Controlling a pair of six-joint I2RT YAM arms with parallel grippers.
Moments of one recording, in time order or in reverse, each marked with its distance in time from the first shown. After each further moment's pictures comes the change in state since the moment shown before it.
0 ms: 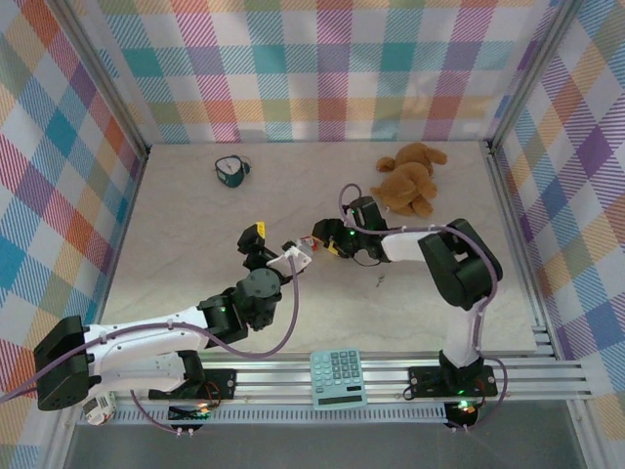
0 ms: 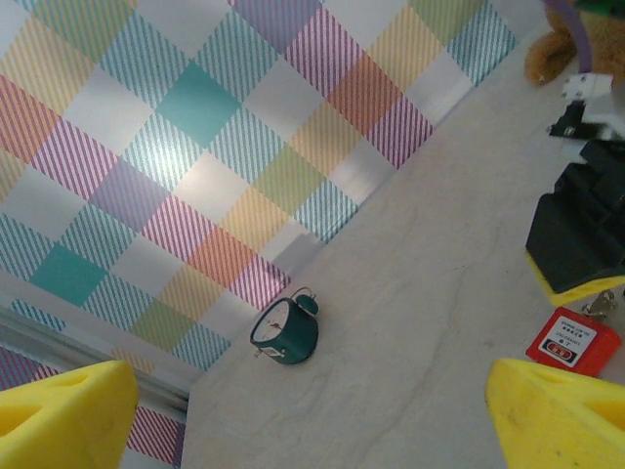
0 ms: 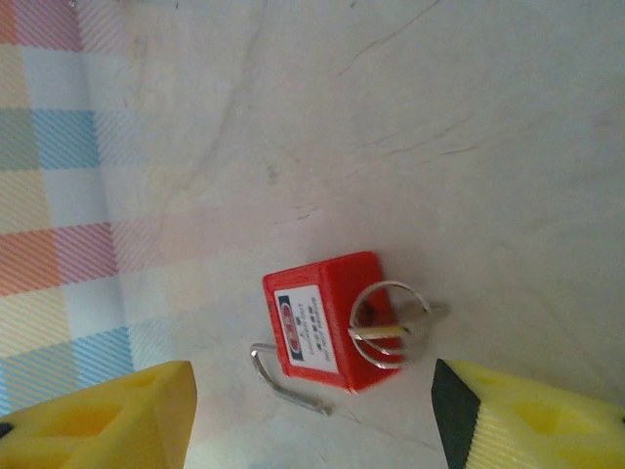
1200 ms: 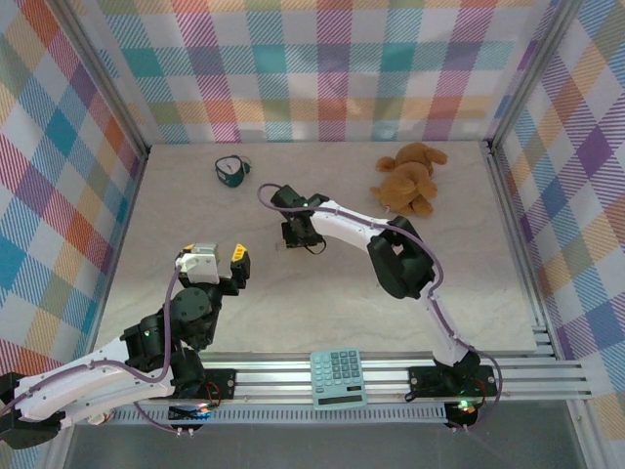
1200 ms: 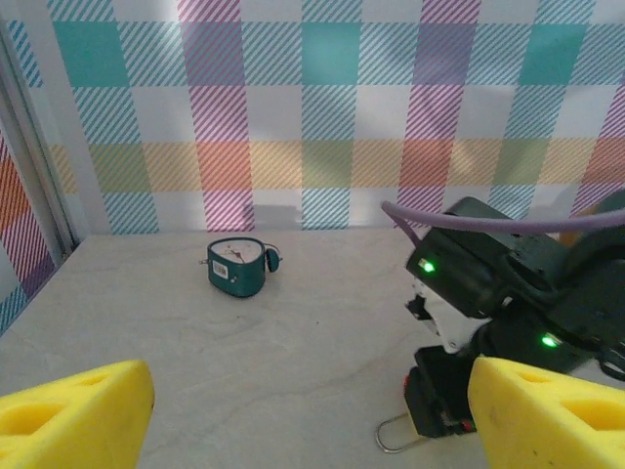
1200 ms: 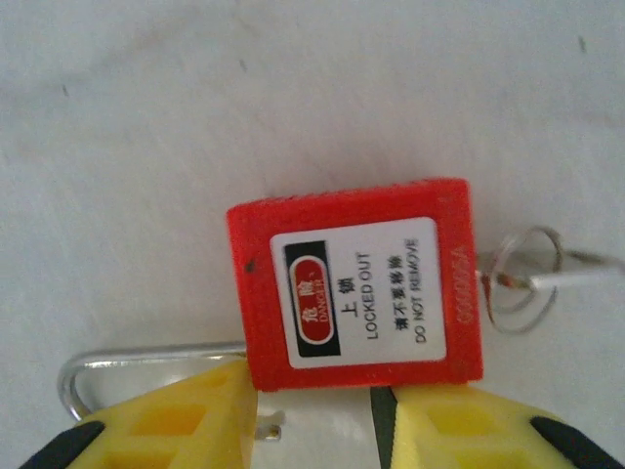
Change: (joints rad) left arm 0.000 -0.568 -0.060 -0.471 -0.068 -0.776; right arm 0.275 0.463 0.972 -1.009 0.593 -0.394
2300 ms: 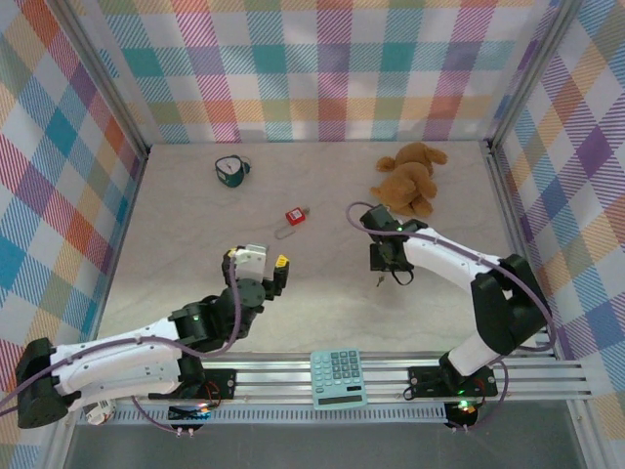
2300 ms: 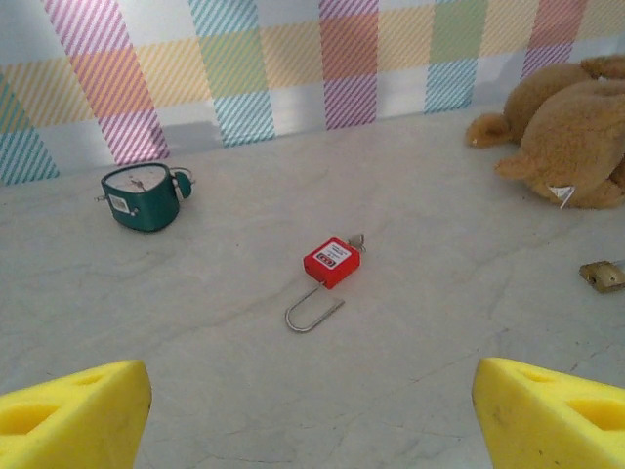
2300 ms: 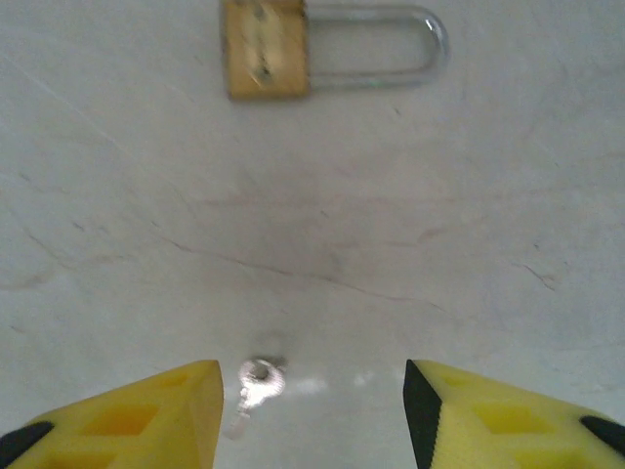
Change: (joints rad) left arm 0.006 0.377 0.001 0.101 0.154 -0.126; right arm -0.247 -0.817 -0.982 0.059 0.148 -0.061
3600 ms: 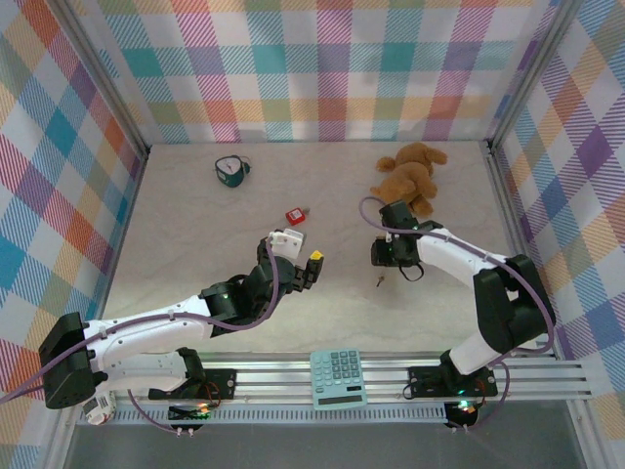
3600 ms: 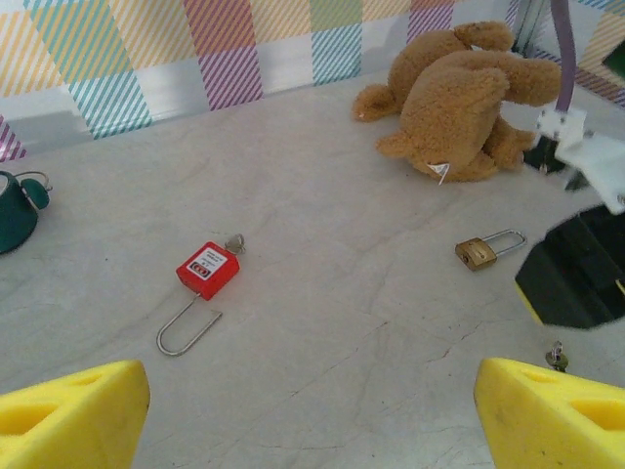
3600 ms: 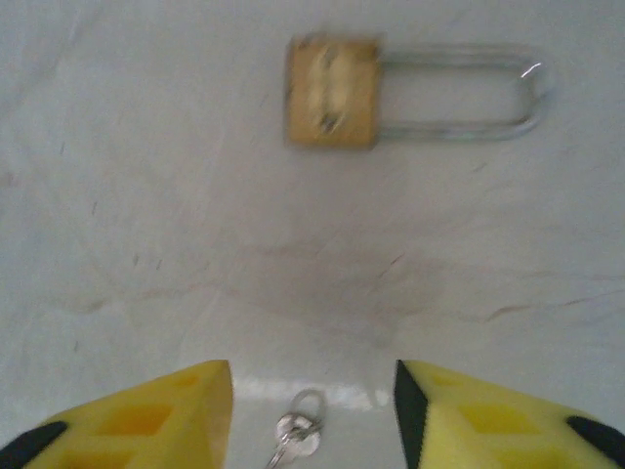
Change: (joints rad) left arm 0.033 0.252 0.199 0.014 0.250 0.002; right arm -0.129 0.015 -0.025 0.176 -0.200 -0.141
